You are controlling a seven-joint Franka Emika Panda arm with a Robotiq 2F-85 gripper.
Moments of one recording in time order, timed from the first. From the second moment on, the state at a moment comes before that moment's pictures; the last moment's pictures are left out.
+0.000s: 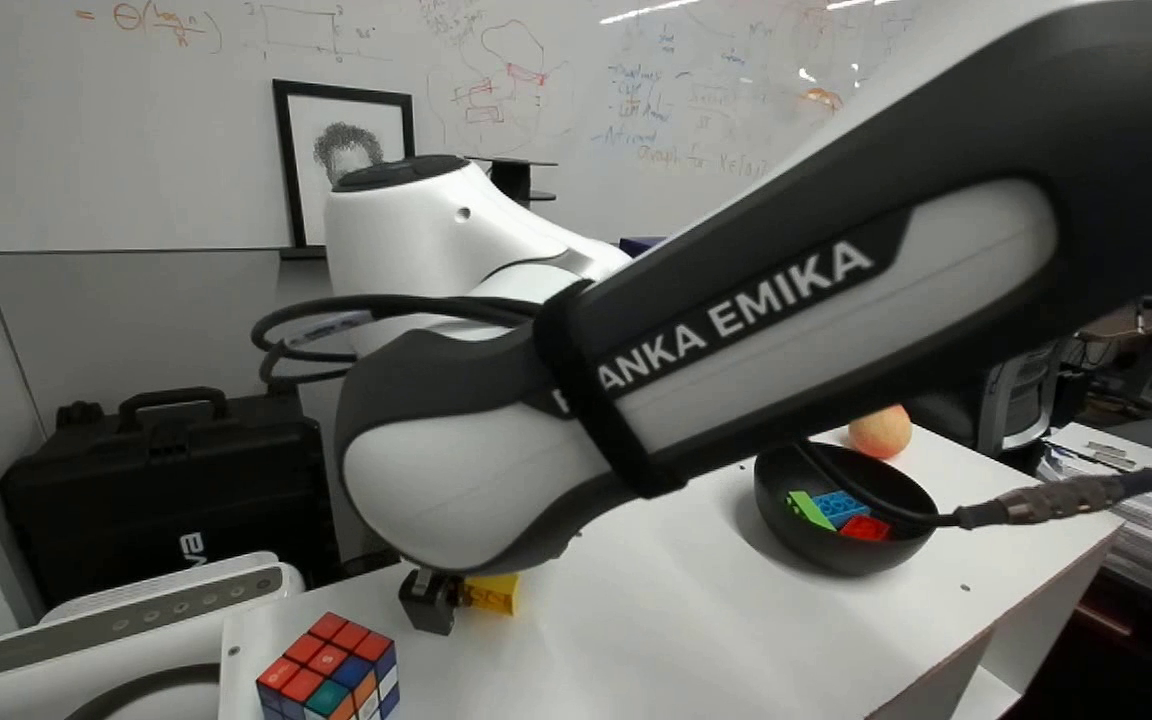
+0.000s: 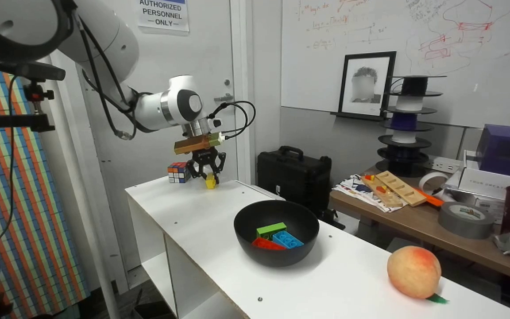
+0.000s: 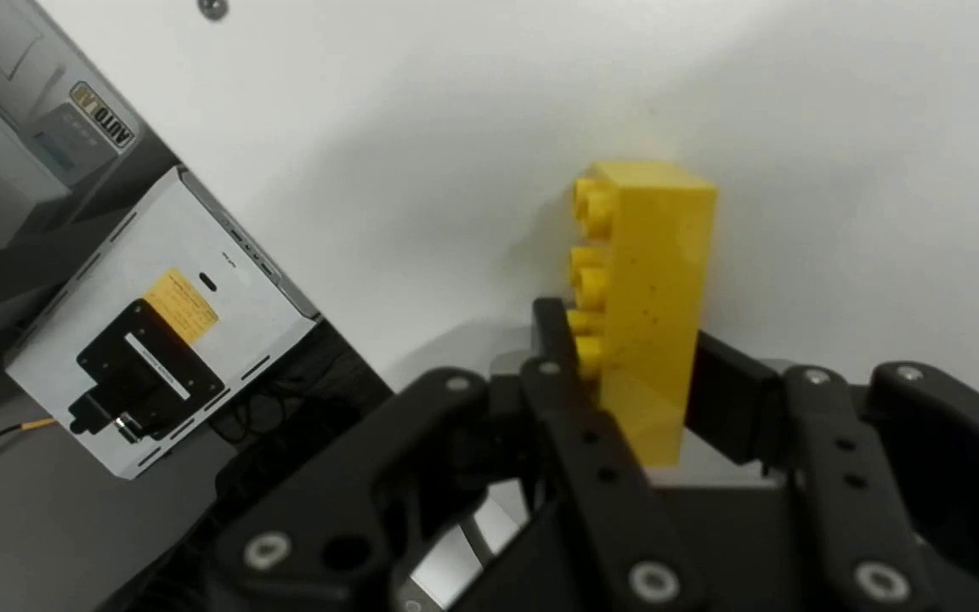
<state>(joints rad) 0.47 1.19 0.08 -1.00 -0.37 2.25 -0.19</state>
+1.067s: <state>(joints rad) 0.19 0.74 0.11 -1.69 0.02 2.61 0.15</state>
